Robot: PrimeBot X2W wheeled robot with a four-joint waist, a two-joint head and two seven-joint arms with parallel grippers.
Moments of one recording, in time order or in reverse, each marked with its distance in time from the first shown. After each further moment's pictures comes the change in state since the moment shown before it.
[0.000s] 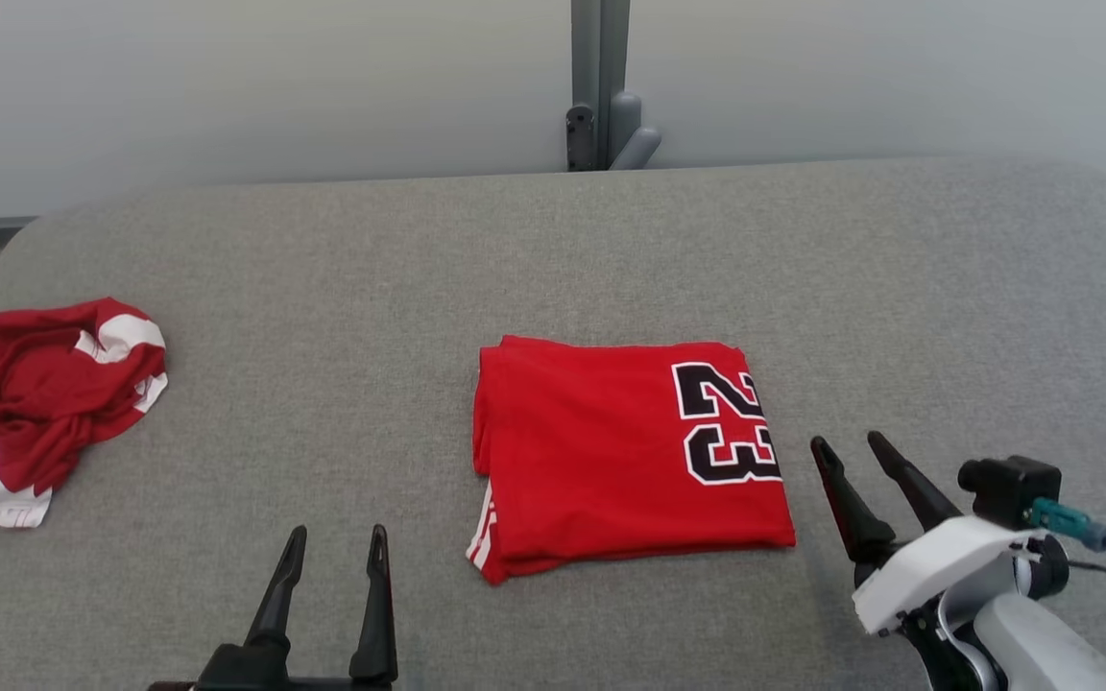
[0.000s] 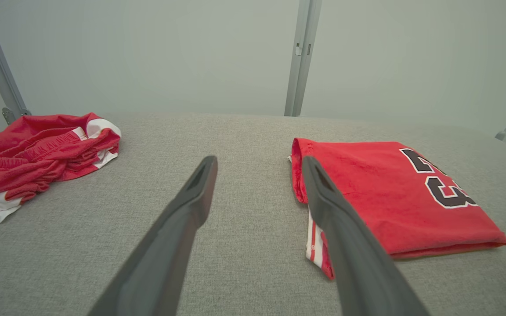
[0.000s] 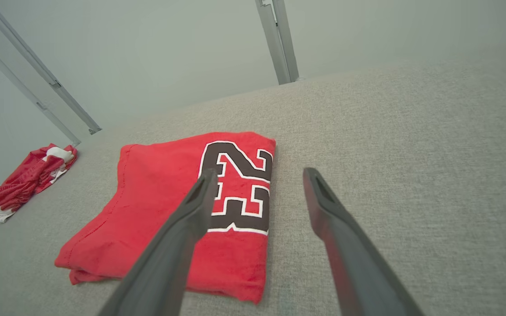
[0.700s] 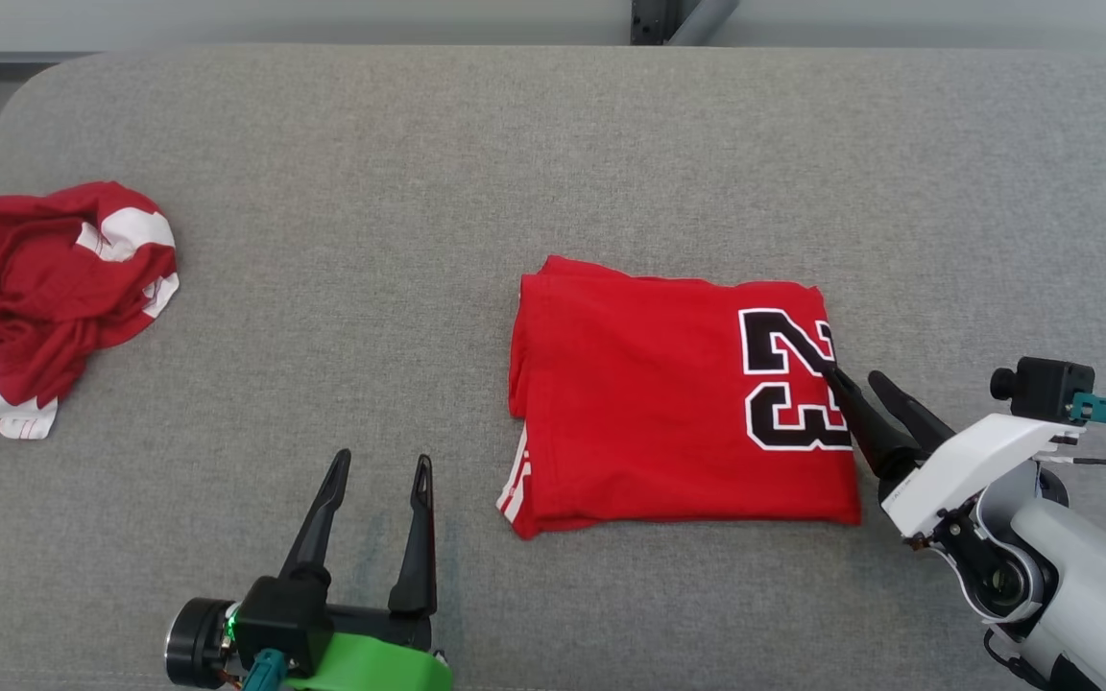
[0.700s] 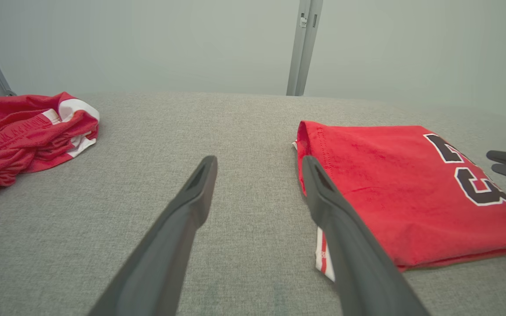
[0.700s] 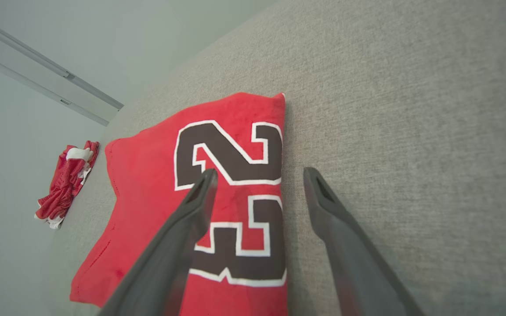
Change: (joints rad) left arm -0.130 0.000 -0.080 0.008 0.000 0.010 0.000; right arm -0.289 -0.222 0.383 0.032 0.631 0.000 0.025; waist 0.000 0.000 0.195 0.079
